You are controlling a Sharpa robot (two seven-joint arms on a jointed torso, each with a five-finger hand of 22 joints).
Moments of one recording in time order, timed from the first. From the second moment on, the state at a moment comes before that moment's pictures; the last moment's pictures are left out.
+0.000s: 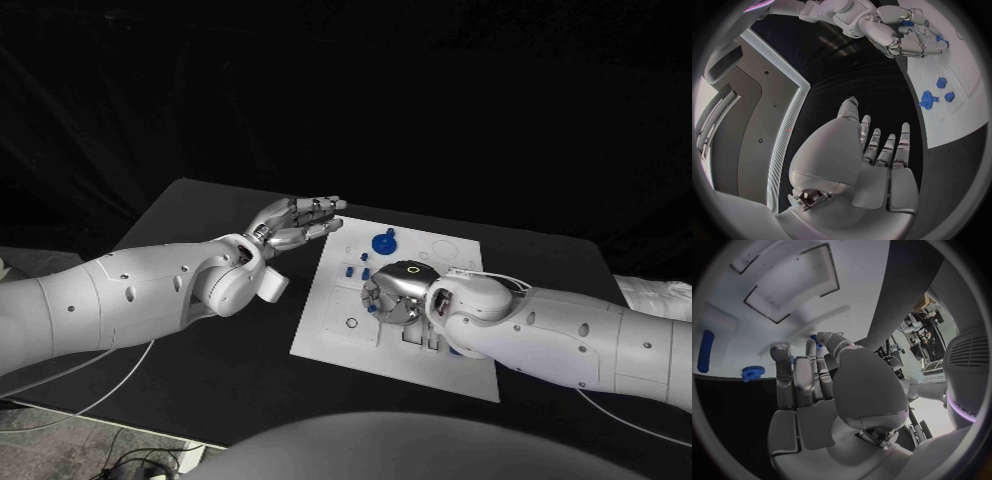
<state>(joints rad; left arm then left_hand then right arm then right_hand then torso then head) 1.13 -0.78 -0.23 1.37 -0.21 -0.16 0.53 1.54 0.09 -0.20 0.29 0.44 0.71 0.09 0.07 0.06 0.20 0.07 0.33 0.05 0.16 0.18 0.12 0.03 0.10 0.31 0.29 0.12 0.56 1.05 -0.58 -0.22 1.40 -1.62 -0.26 -0.06 1.39 -0.09 0.37 -0.02 0.49 0.89 0.13 0.27 0.69 0.88 0.07 0.58 0.65 1.32 0.00 1.33 1.19 0.14 1.13 0.11 0.88 1.31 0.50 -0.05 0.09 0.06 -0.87</state>
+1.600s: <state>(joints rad) 1.13 -0.77 -0.23 1.37 -0.21 -0.15 0.53 1.55 0.10 -0.20 0.29 0.44 0.71 0.09 0.07 0.06 0.20 0.08 0.32 0.05 0.16 0.18 0.12 0.03 0.10 0.32 0.29 0.12 0.56 1.22 -0.86 -0.22 1.63 -1.63 -0.45 -0.03 1.32 -0.11 0.21 0.12 0.12 0.66 -0.01 0.09 0.36 0.54 0.12 0.53 0.58 1.28 0.04 1.33 1.13 0.15 1.11 0.15 0.77 1.31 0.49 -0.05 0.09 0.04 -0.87</state>
